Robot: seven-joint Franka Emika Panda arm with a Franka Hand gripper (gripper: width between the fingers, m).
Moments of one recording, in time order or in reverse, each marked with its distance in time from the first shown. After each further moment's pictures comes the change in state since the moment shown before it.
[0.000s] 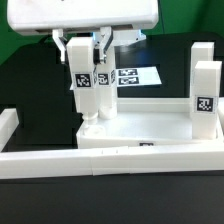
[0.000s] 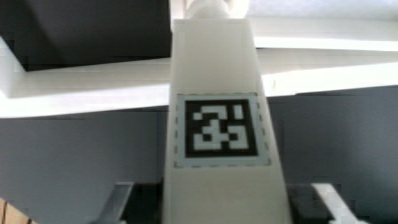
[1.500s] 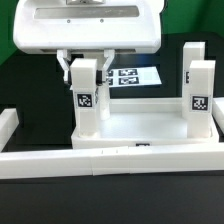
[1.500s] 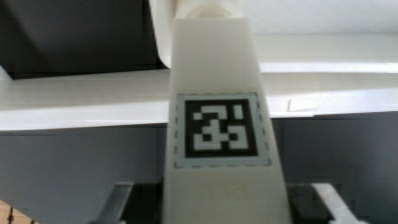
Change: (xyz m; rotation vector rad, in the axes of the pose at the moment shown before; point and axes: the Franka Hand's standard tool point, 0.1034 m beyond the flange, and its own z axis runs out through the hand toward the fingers) arm -0.003 0.005 0.020 -0.041 0.053 -0.014
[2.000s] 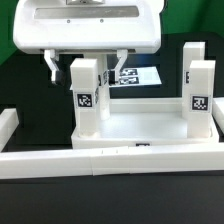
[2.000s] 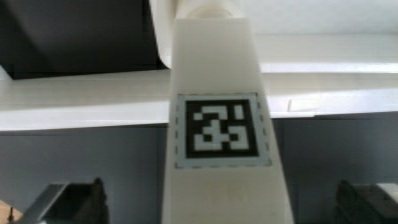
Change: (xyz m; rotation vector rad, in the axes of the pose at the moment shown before) arm 0.000 0.000 0.000 0.000 0.000 0.000
